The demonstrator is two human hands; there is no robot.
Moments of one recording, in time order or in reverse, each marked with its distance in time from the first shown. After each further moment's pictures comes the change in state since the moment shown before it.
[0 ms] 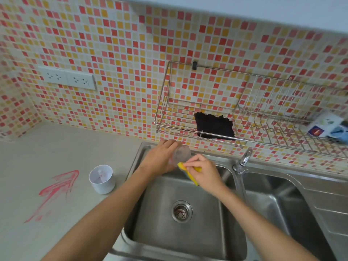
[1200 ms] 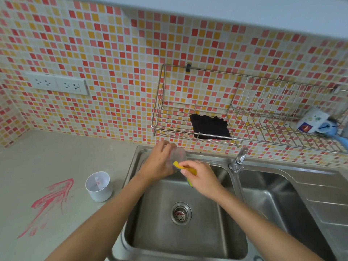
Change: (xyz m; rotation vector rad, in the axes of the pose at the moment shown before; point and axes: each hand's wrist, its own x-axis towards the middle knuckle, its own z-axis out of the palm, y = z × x) left_hand -0.006 -0.010 0.016 -0.207 0.102 -0.009; right_hand -0.005 -0.018 0.002 -0.074 -0.001 -0.011
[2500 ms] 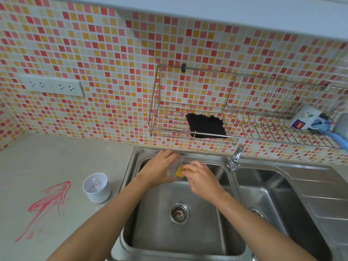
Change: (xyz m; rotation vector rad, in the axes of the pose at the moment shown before) left_hand -0.006 0.000 0.005 0.097 -0.208 0.132; right_hand -0.013 0.032 0.012 -0.412 -0.045 -0.277
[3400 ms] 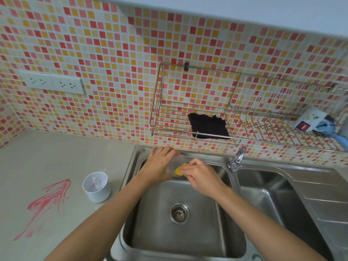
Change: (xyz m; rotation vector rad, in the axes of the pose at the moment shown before) left_hand 0.006 -0.006 0.003 0.097 0.028 -0.071; right_hand 0.017 -0.002 -0.015 0.071 -0.126 0.062
